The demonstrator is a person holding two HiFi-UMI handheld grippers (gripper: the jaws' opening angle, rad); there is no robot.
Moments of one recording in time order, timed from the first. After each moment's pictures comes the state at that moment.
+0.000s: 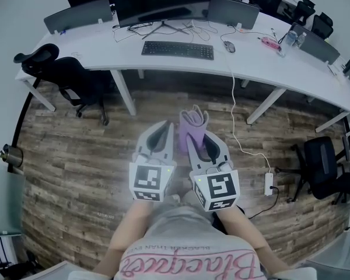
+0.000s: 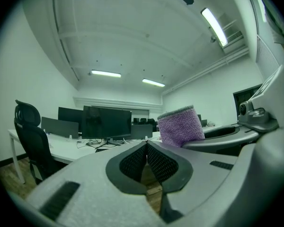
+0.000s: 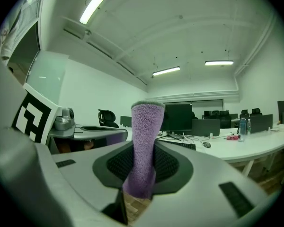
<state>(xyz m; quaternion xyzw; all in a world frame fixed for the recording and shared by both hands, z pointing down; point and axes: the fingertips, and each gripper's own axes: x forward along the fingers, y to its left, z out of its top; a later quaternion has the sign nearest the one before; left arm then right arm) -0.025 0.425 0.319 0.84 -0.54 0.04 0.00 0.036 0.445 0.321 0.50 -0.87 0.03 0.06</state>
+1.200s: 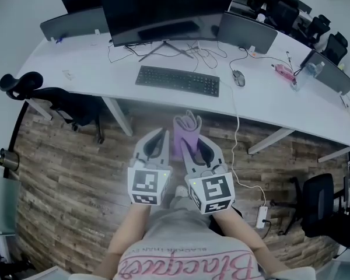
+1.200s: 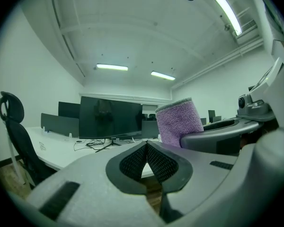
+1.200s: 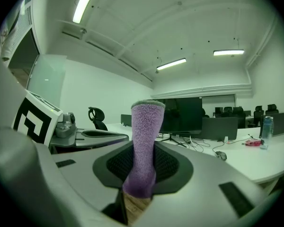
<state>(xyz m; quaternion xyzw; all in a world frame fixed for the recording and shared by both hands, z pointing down) -0.015 0.176 0.337 0.81 -0.58 0.05 0.03 0.045 0.190 0.329 0.44 -0.89 0.04 0.07</state>
